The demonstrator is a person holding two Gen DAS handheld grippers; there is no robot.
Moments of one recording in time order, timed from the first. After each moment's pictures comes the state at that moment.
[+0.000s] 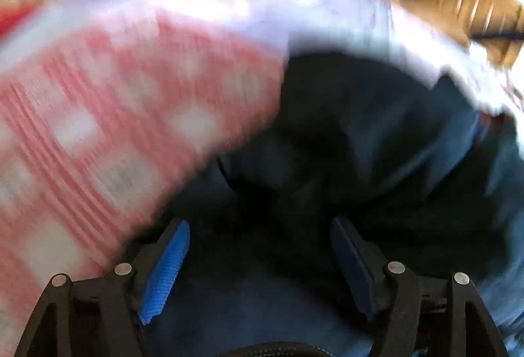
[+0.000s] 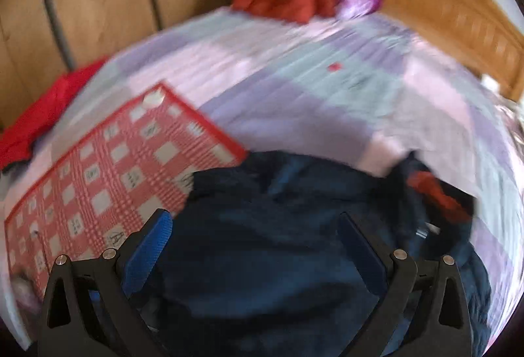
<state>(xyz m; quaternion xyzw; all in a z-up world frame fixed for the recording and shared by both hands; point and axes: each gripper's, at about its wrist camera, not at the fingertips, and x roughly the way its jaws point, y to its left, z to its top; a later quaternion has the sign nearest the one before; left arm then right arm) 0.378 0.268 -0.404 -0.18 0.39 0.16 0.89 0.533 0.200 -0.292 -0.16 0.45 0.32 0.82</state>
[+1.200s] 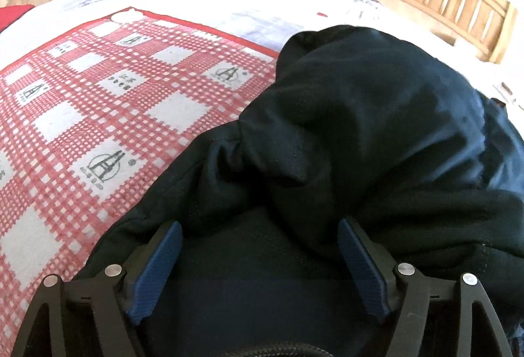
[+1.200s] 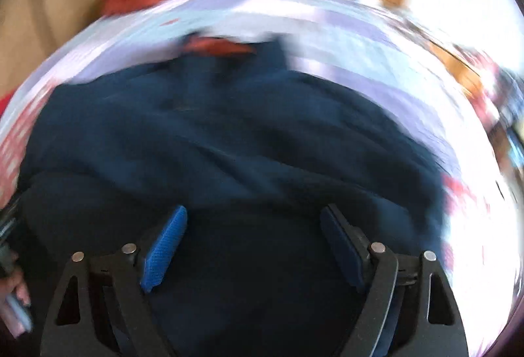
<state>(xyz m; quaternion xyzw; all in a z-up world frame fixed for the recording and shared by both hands) 0.372 0.258 -0.403 -0.17 0.37 0.15 0.90 0.440 -0.100 -0.338 -0.06 0.46 0.05 0.89</state>
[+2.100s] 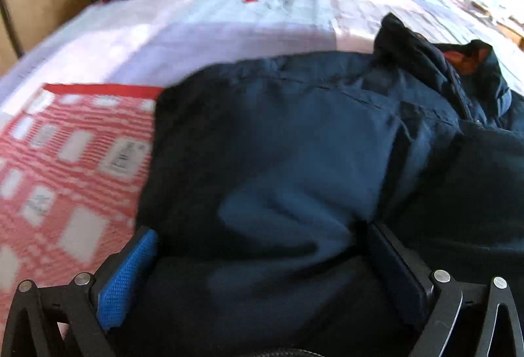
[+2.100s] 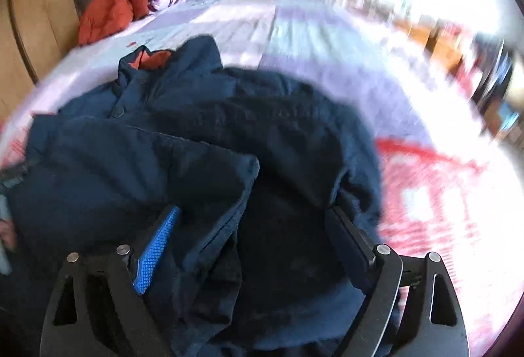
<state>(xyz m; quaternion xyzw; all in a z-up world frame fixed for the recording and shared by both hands) 0.480 0.208 -0.385 -0.02 0.42 0.10 0.90 0.430 -0.155 -0.329 -0.05 0.43 0.04 0.90</state>
